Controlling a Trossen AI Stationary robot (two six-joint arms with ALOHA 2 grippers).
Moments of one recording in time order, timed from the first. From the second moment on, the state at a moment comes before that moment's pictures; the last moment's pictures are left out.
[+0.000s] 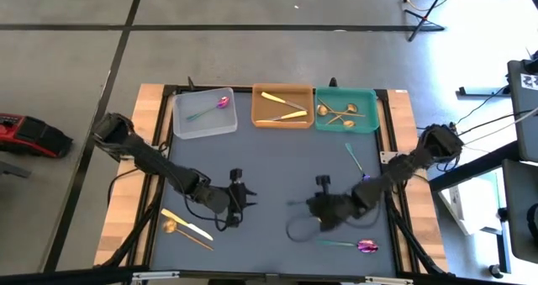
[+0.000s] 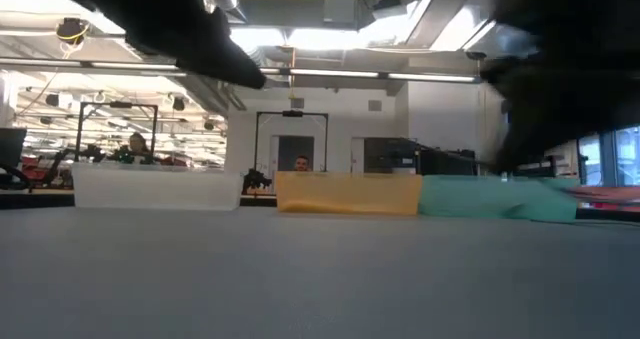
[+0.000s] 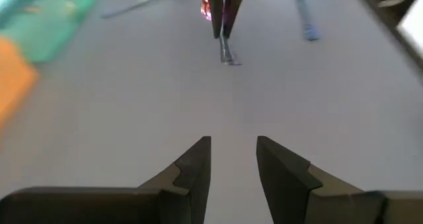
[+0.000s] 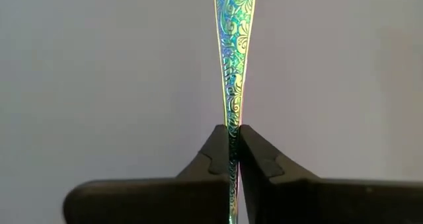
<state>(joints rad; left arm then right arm) -0.48 1.53 0.79 0.11 -0.49 -0.22 0.58 1.58 0.85 -0.31 0.46 0.27</state>
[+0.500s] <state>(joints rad) -0.38 1.46 0.79 -0.26 -0.74 -0.30 0.05 1.75 0.85 0.28 0.04 -0.19</state>
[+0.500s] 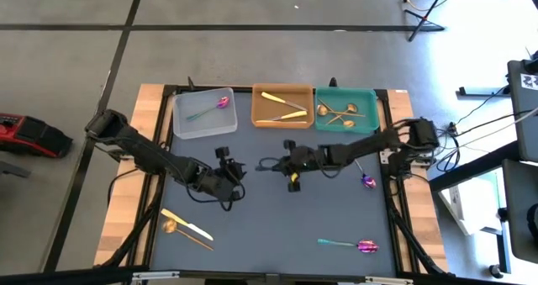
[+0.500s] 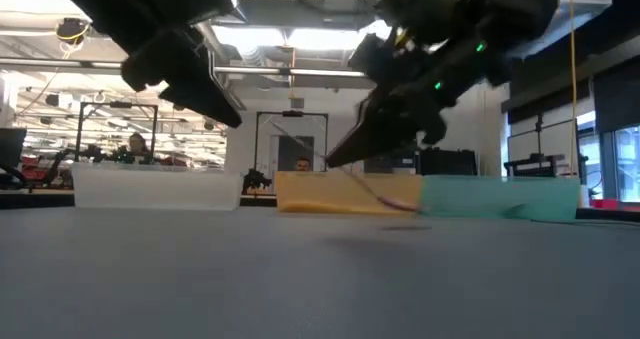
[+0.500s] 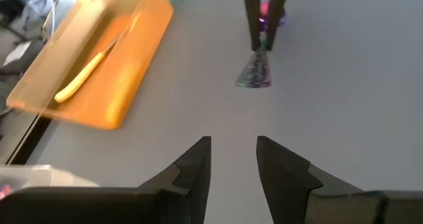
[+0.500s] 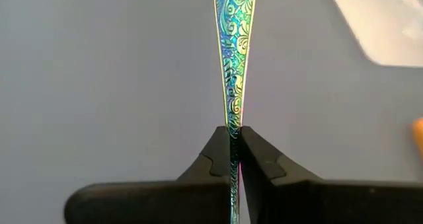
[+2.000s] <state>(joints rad) 0.06 2.00 0.87 0.43 0.01 0.06 0.22 1.43 0.76 -0.34 0.42 0.13</state>
